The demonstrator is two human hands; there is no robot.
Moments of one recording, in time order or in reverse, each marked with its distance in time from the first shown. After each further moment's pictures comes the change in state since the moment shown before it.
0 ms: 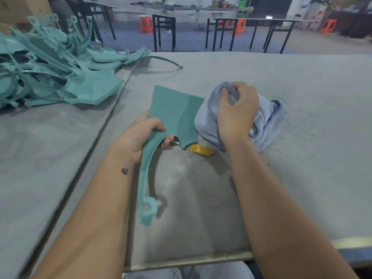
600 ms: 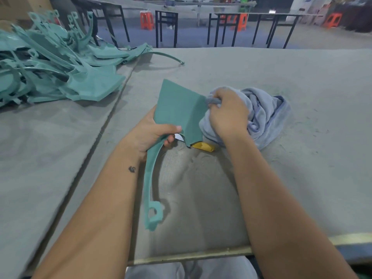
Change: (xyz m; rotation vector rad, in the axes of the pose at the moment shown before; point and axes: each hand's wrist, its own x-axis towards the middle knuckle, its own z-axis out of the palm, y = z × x) left_hand 0.002 -0.009 -0.003 0.238 -0.202 0.186; right_hand -0.001 0.003 0.008 -0.323 -0.447 -0.047
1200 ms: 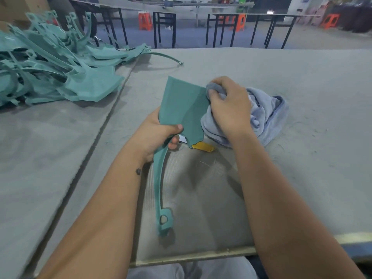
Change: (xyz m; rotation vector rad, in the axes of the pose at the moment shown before) left_hand 0.000 -0.002 0.015 -0.056 0.041 -0.021; right_hand -0.003 -0.006 -0.015 0.234 0.135 -0.059
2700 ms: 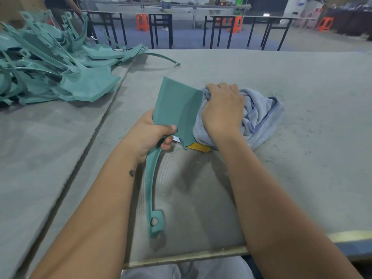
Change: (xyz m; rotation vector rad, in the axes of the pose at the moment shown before) left_hand -0.002 0.003 -0.003 0.027 -0.013 0.020; right_hand 0.003 0.003 0.012 -0.559 -0.045 -0.126
